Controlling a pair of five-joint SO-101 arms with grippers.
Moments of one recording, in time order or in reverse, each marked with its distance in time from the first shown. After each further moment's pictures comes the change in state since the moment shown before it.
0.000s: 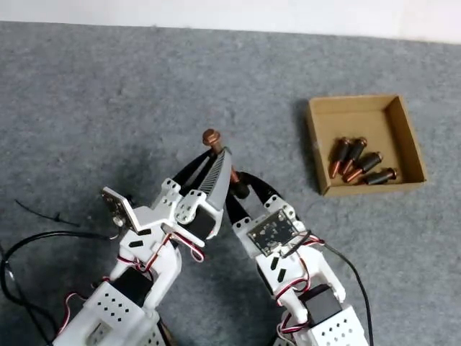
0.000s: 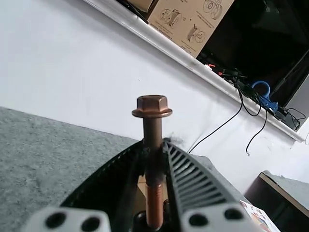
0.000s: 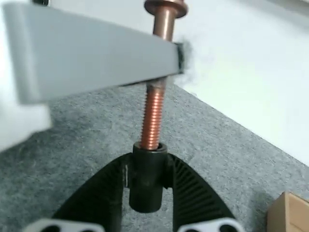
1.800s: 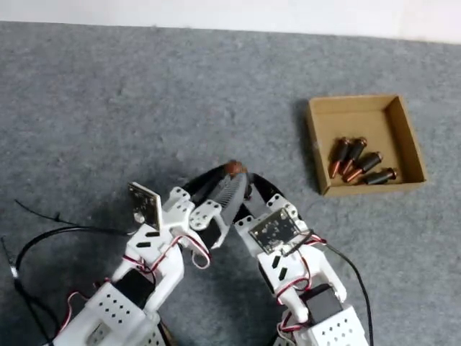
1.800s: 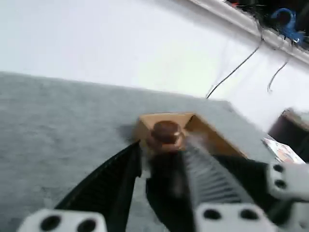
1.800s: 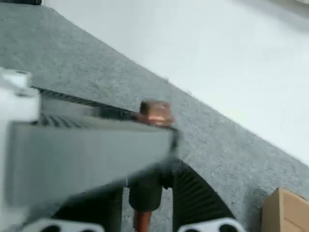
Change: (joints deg) left arm 2.6 0.0 0.5 13.7 -8.1; right arm 1.1 0.0 0.0 -0.1 0.1
